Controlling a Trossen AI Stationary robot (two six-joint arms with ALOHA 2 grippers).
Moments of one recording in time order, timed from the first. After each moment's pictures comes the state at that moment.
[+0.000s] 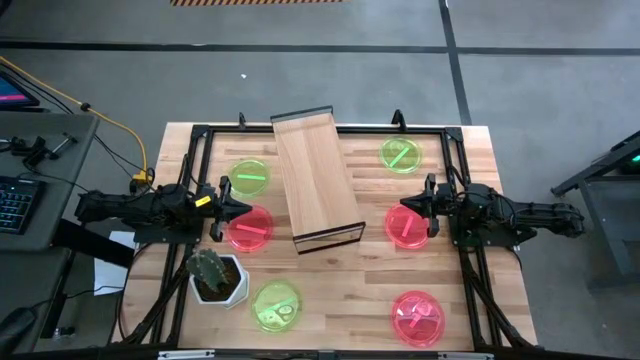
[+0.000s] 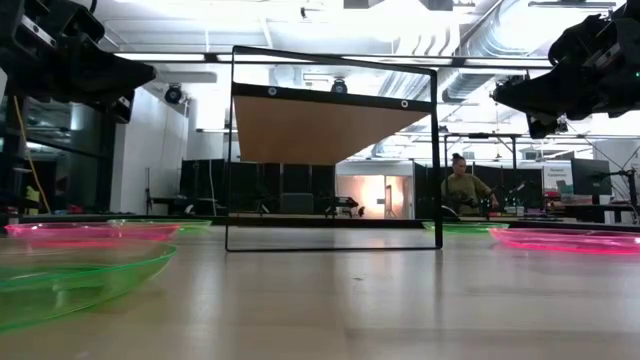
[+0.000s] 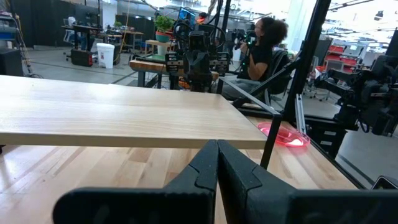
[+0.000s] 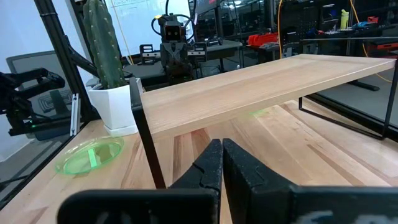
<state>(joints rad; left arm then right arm) -0.07 0.01 0.01 0.03 -0.07 -0.13 -0.07 0.03 0.01 0.01 0.02 0.16</state>
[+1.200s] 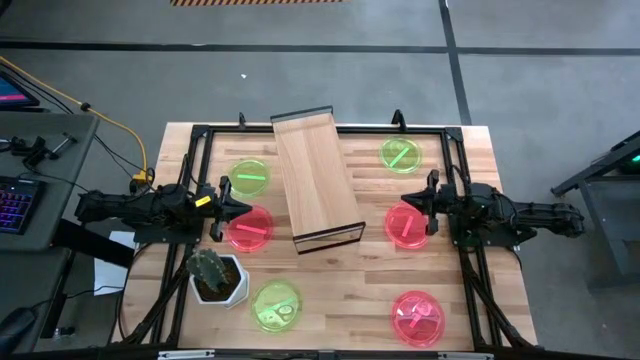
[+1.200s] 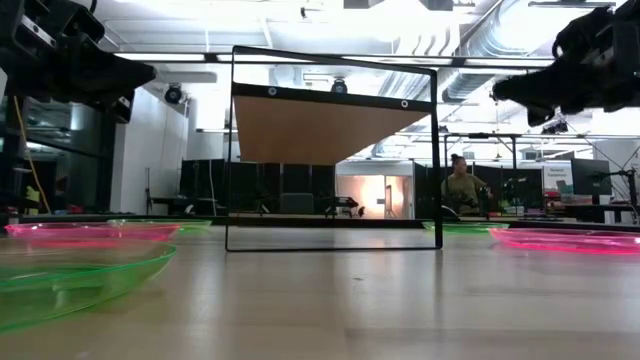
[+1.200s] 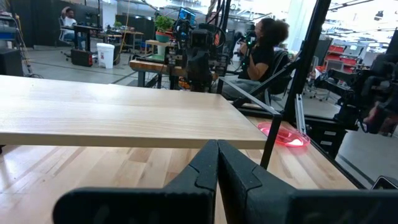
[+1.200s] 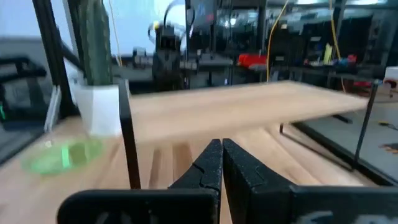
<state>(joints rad) -0.07 0.01 0.01 0.03 -0.07 -0.13 -0.07 0.03 0.01 0.08 0.06 0.01</state>
